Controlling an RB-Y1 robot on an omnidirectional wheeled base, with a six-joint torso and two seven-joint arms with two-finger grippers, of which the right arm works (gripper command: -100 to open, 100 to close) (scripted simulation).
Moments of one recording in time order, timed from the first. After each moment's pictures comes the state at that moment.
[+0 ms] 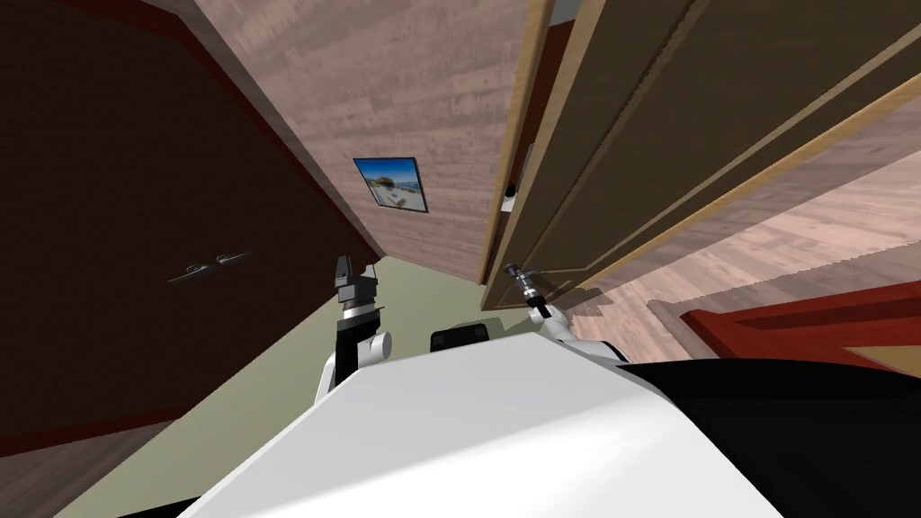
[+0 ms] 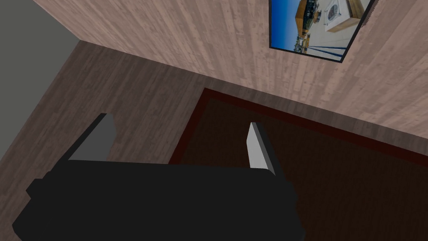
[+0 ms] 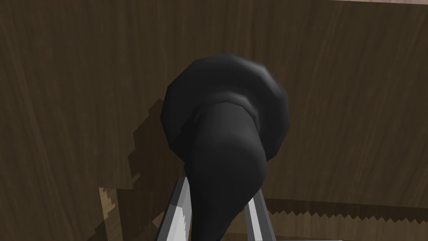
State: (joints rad) arm -0.07 -0.39 -0.22 -0.65 0.24 -0.84 -0.43
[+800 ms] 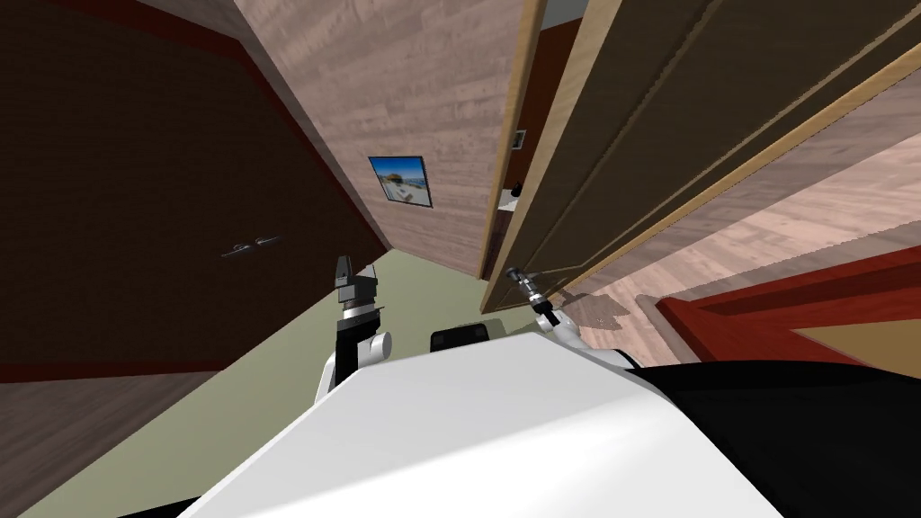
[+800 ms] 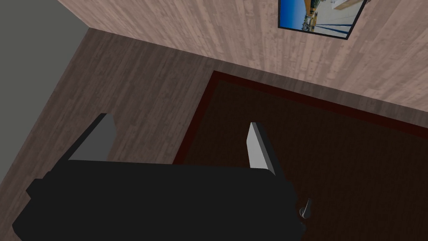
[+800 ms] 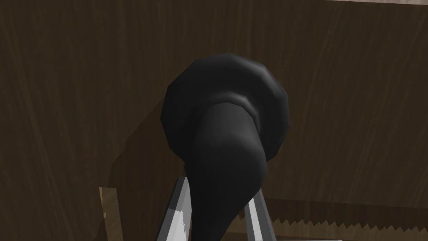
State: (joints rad) arm 0.01 -0.44 -0.19 -0.67 0.29 -0.95 -0.52
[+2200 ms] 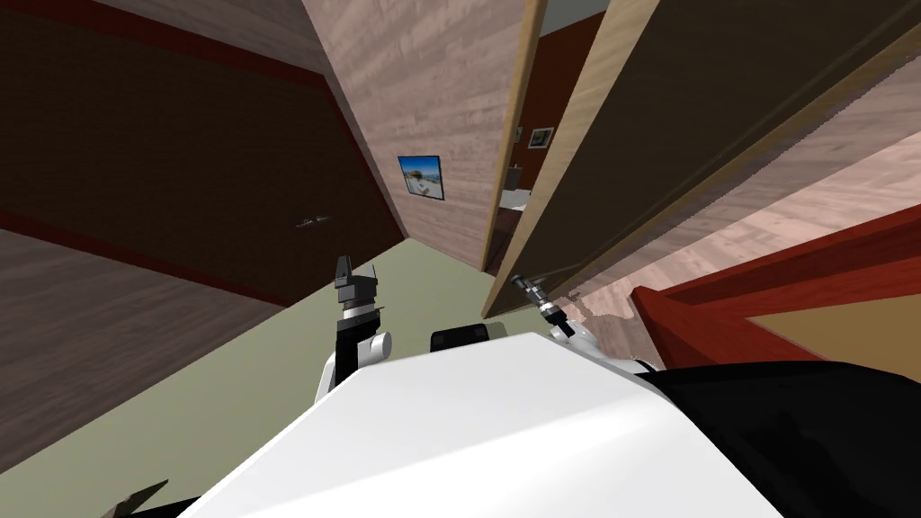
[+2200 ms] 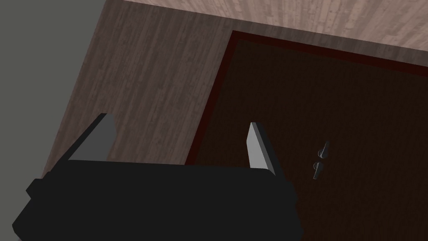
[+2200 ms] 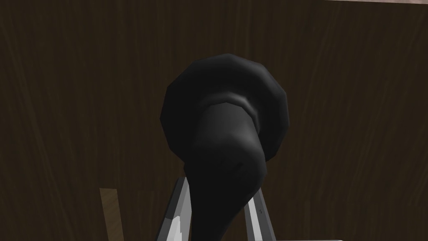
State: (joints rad) arm 0.09 -0.50 -0.20 -0.63 0.36 -1.13 -0.60
